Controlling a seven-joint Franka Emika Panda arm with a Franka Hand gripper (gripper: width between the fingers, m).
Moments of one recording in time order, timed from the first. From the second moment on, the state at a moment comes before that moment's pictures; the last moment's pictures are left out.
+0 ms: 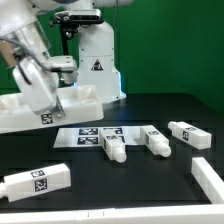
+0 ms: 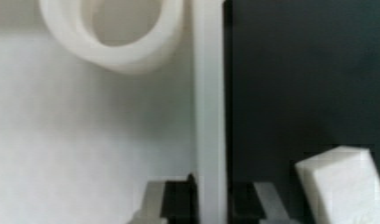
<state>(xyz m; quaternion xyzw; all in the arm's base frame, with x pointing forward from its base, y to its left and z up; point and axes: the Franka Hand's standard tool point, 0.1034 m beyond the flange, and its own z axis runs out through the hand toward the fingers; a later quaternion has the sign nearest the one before) 0.458 -0.092 0.092 -0.71 0.67 0.15 0.13</state>
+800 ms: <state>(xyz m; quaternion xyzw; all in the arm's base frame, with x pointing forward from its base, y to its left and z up) 0.540 -0.010 0.115 -0.71 0.67 0.20 0.11</state>
